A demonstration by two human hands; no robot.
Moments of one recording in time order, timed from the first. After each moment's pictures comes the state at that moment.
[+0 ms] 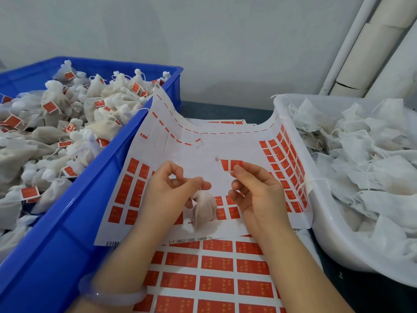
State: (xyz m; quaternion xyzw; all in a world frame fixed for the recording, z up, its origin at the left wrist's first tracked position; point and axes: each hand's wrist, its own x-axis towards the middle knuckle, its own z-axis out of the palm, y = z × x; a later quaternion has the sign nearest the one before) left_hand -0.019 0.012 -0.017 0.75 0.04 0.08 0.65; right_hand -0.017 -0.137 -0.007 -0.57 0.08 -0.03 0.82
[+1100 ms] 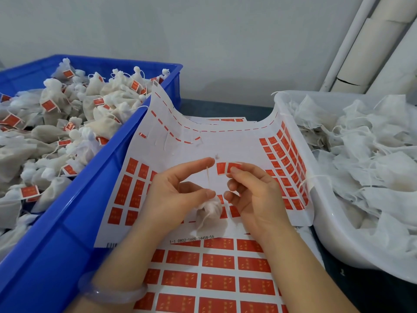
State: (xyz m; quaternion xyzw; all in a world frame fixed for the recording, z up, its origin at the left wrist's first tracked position) left_hand -0.029 0.010 -0.009 0.76 -0.07 0.06 0.64; right_hand -0.018 -0.138 -0.011 -0.56 0.04 0.02 0.82
